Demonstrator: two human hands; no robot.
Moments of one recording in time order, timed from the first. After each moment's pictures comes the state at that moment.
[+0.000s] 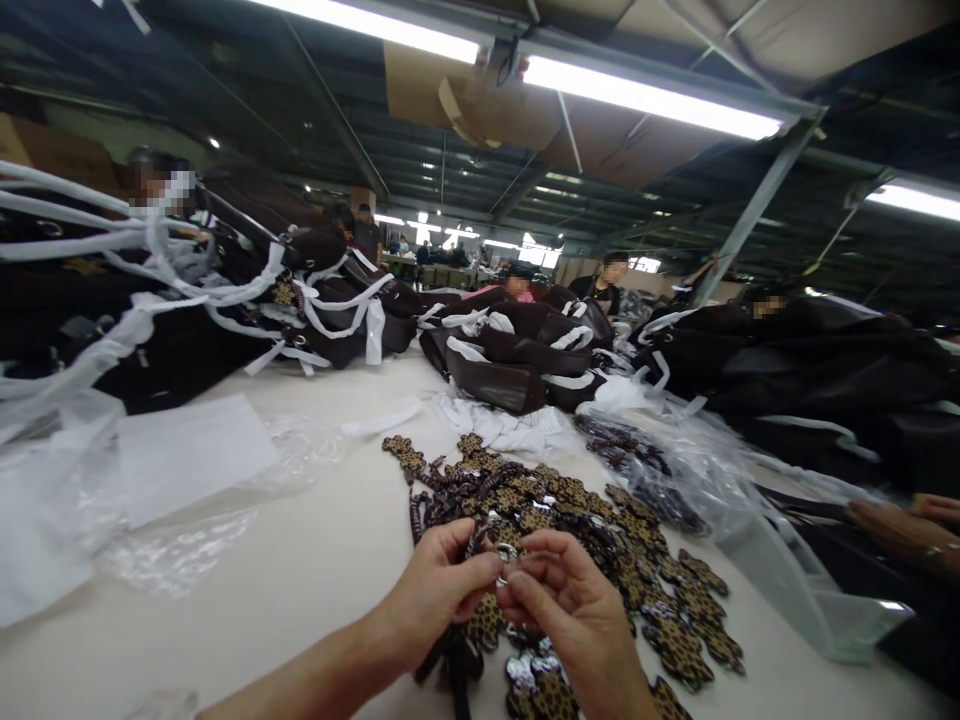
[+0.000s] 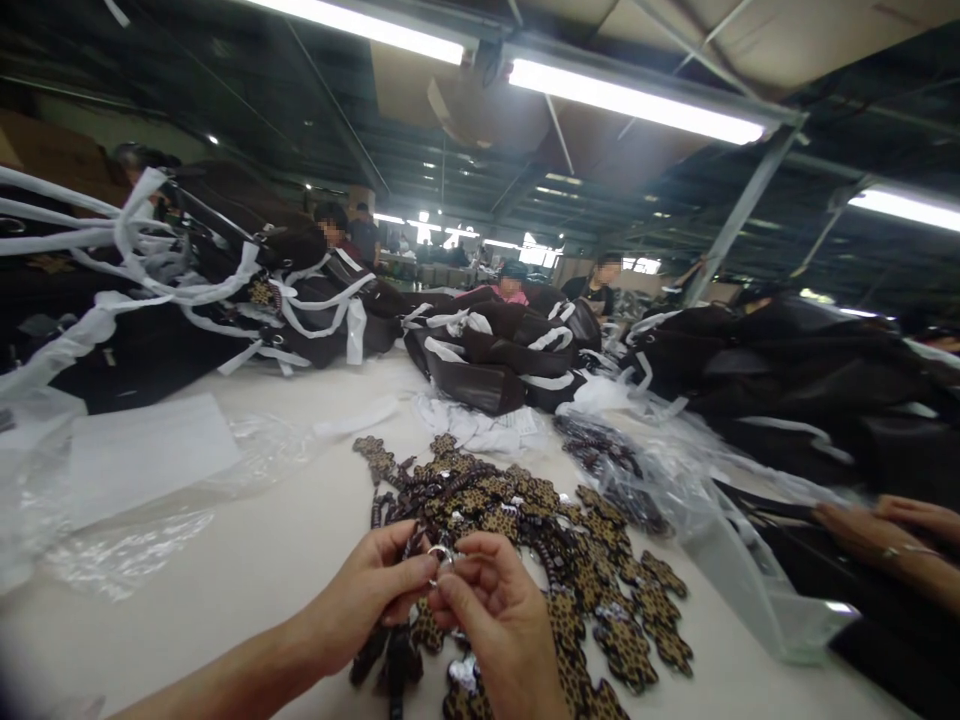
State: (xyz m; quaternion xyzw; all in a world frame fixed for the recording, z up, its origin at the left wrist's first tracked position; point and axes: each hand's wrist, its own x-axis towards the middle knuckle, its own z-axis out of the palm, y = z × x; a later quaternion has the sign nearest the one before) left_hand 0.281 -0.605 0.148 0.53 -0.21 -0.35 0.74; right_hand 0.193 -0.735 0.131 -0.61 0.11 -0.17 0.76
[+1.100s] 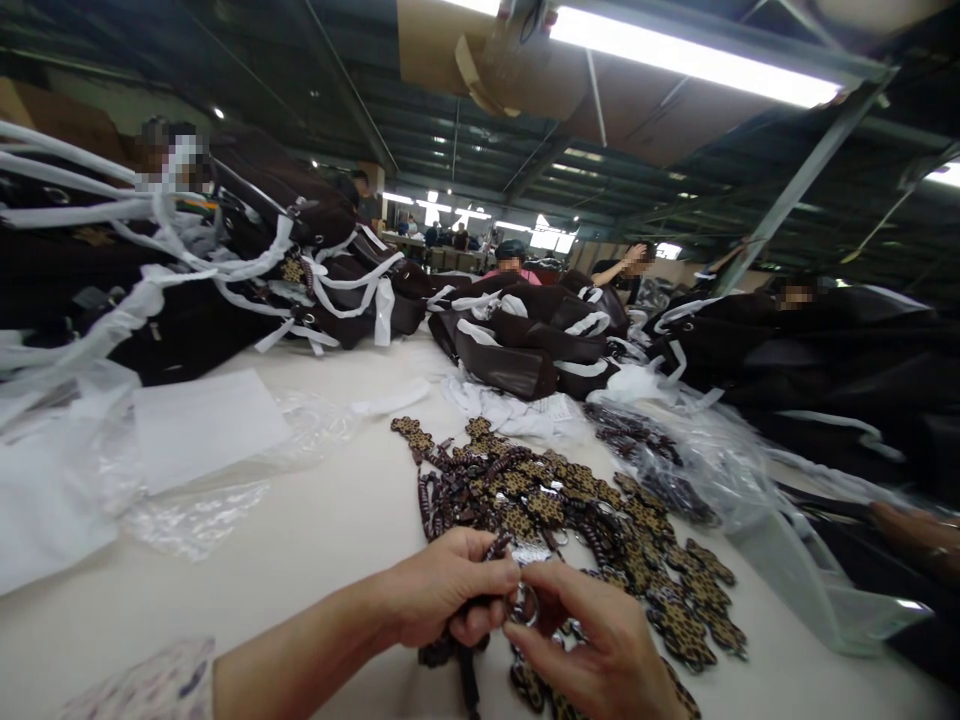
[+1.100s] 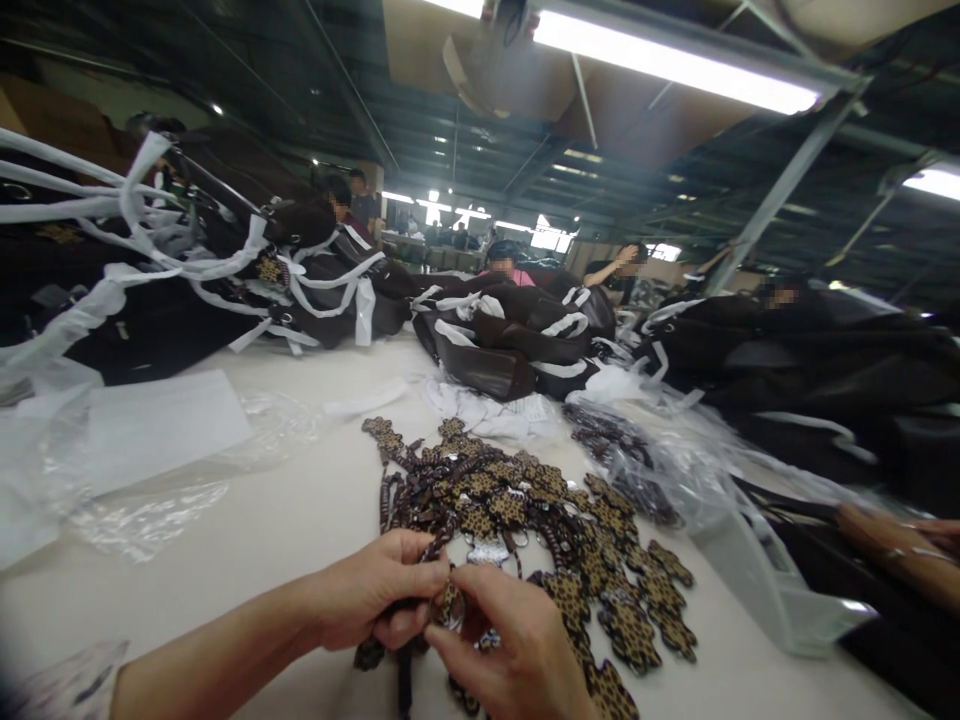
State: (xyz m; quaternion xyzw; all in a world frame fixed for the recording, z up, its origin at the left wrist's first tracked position) left_hand 0.285 -0.595 0.147 0.49 -0.23 -0.54 0.65; right_hand 0.175 -0.745 0.145 -0.91 -0.14 -0.26 0.30
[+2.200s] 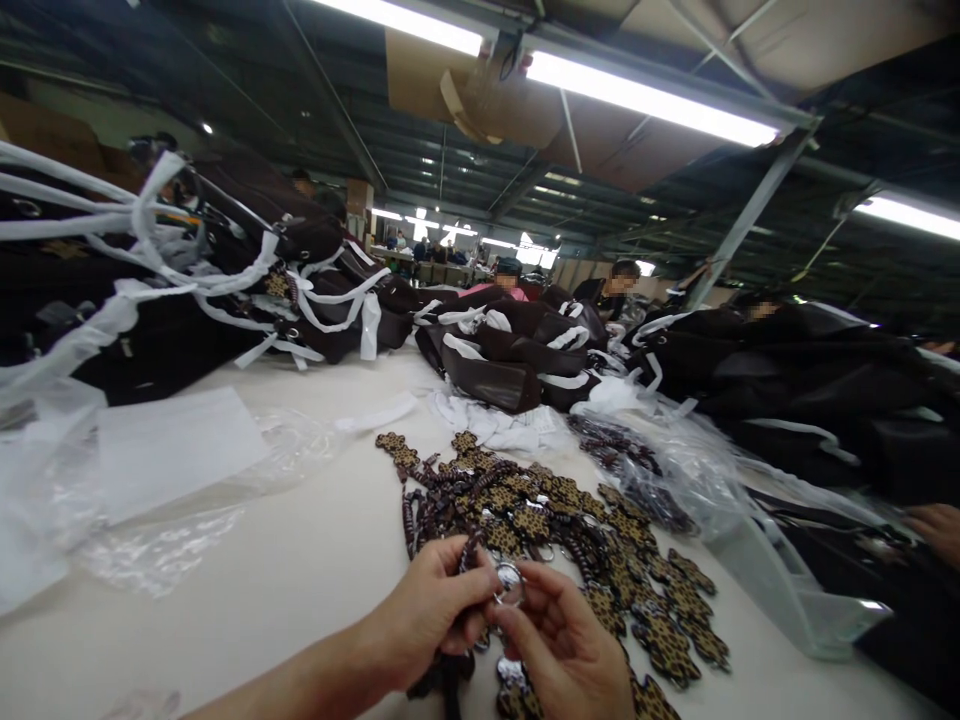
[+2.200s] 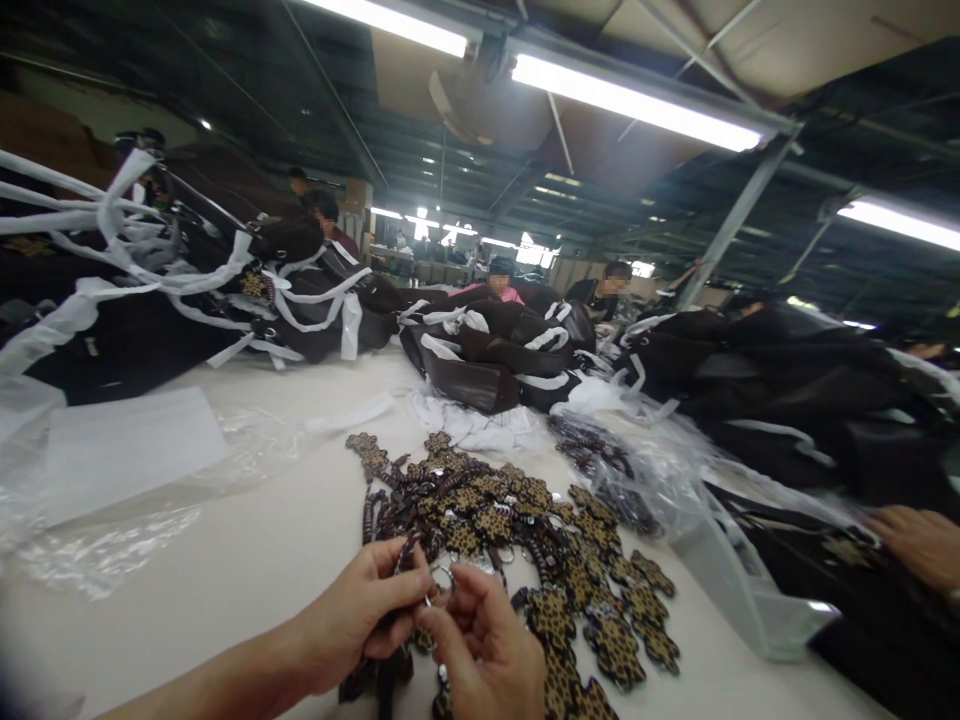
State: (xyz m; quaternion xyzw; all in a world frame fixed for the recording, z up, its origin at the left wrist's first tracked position) left_hand 0.275 -0.605 0.143 0.52 -0.17 -0.42 0.72; right_hand 0.182 -0.714 0.099 -0.63 0.16 -0.32 0.69
